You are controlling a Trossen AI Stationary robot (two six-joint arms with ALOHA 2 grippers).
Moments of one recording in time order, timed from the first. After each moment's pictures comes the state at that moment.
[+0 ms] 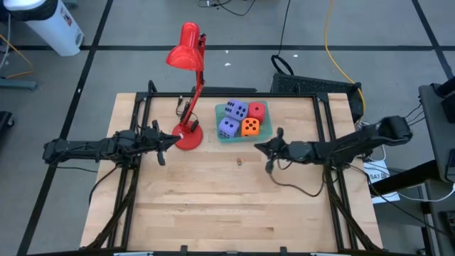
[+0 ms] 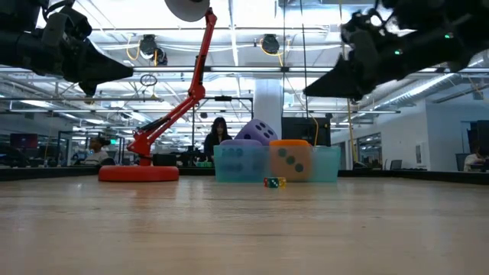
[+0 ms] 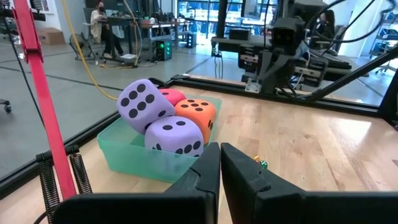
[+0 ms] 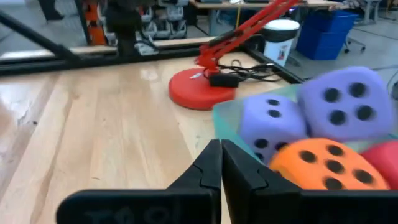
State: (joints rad) left arm 0.05 0.25 0.12 0.06 -0.21 -0.09; right arm 0.12 1.24 0.39 0.61 0.44 0.12
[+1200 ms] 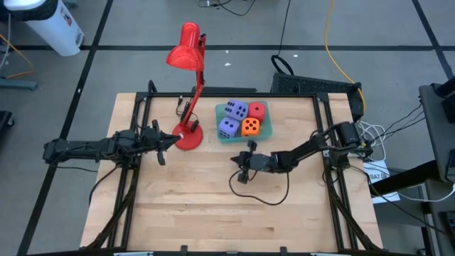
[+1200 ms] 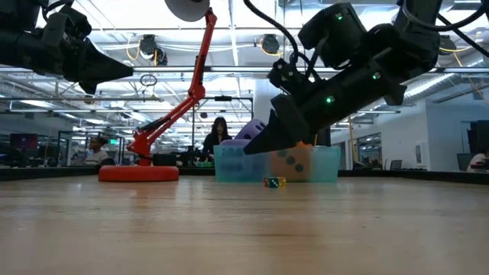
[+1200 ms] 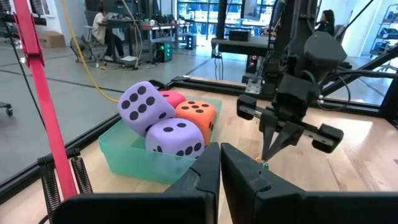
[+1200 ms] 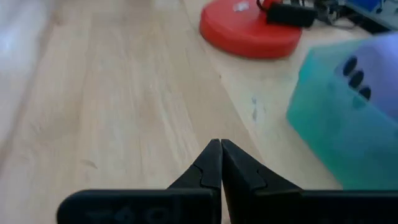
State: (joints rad) left arm 0.05 0.25 0.12 0.06 -0.21 -0.07; right arm 0.14 1.87 0.75 0.64 0.40 0.14
